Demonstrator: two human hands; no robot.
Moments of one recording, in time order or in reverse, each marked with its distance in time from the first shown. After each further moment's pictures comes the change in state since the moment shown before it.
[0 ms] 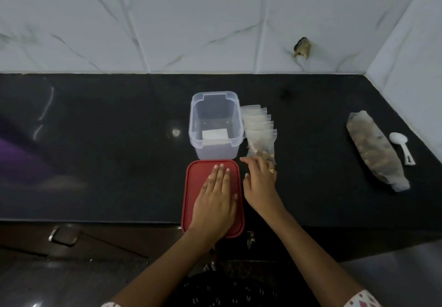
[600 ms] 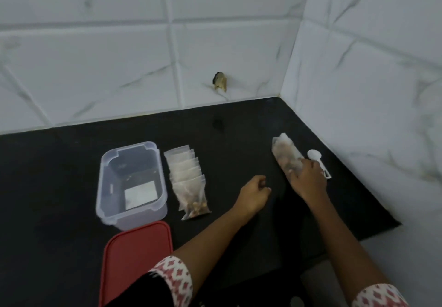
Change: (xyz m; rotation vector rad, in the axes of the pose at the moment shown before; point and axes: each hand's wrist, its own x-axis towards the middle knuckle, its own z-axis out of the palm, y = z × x) left_hand 0.171 0.190 0.028 -0.917 -0.551 -0.062; right_hand 0.061 0.192 -0.161 -0.253 0.206 0.693
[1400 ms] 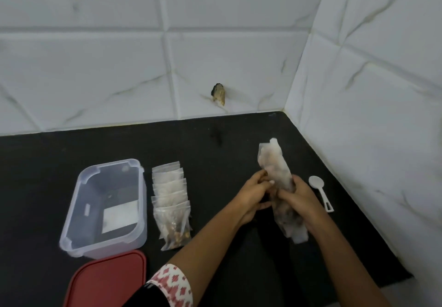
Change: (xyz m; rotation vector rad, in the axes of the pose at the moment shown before) left_hand 0.054 0.053 -0.008 -0.626 -0.078 -0.104; right_hand 0.030 -0.025 -0.026 0.593 -0.401 0.056
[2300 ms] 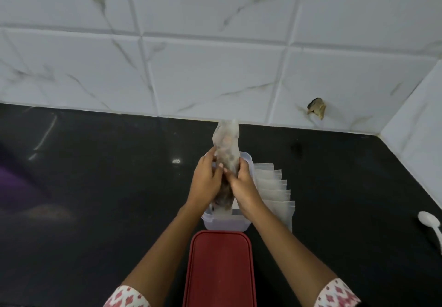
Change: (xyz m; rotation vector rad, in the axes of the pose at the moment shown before) left_hand -0.165 0.021 -0.259 0.653 0.790 0.508; right_hand -0.082 -0.128 0.292 0.380 -0.418 -0.326
